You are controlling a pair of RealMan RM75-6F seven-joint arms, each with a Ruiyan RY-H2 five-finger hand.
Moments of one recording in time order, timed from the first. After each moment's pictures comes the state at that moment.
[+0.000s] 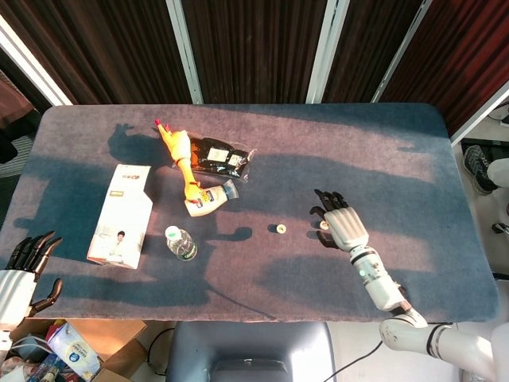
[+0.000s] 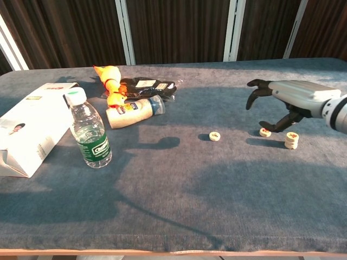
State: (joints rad) left arm -0.12 -1.08 0.01 -1.51 1.63 1.53 -0.20; right arm 0.62 -1.56 0.17 -1.31 -1.23 0.96 -0.22
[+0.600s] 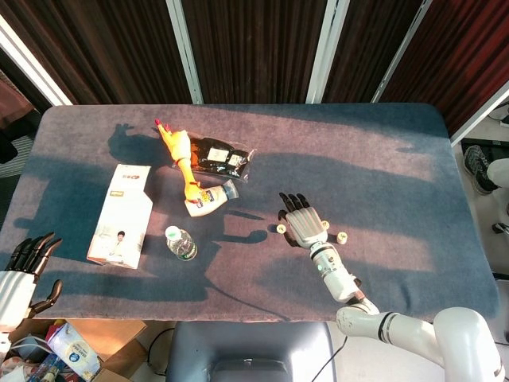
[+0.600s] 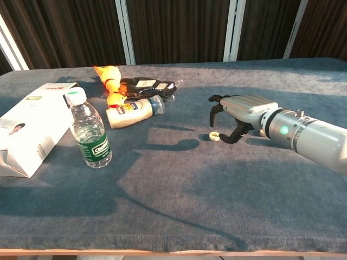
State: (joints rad) left arm -0.11 -1.08 0.01 -1.50 1.64 1.54 -0.20; right arm 0.77 -1.79 0.24 -1.15 -1.07 0.86 -0.43
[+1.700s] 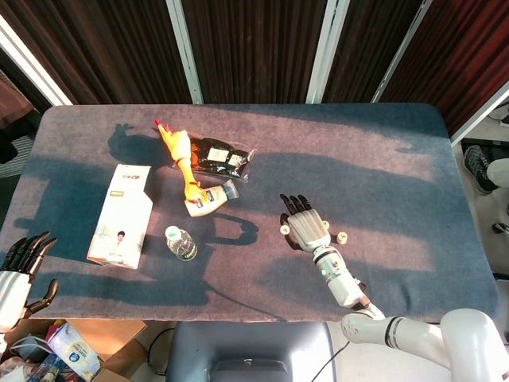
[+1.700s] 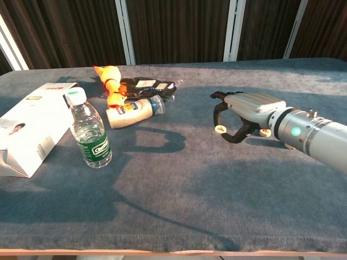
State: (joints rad) left arm -0.11 -1.07 0.01 -1.50 1.64 1.55 -0.22; right arm 0.74 -1.73 0.19 -1.23 -1.12 0.94 -0.40
